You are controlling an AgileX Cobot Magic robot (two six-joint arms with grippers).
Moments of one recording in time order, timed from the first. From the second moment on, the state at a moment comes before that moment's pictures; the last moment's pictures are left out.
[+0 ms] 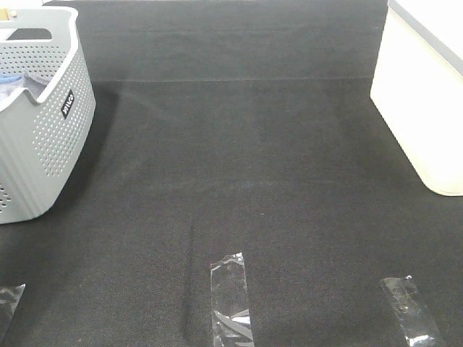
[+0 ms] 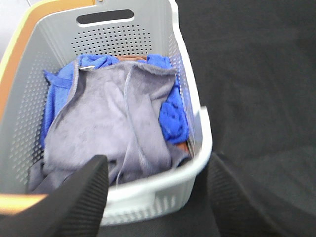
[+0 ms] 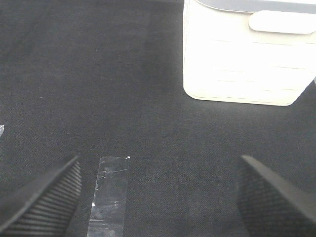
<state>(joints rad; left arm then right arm) -0.05 0.93 -0.86 0.04 0.57 -0.02 0.01 -0.01 -0.51 0.10 1.07 -0.12</state>
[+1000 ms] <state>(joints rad) 0.02 1.91 -1.77 0.41 1.00 -0.25 0.01 -0.01 -0.51 0.10 1.07 -0.12</state>
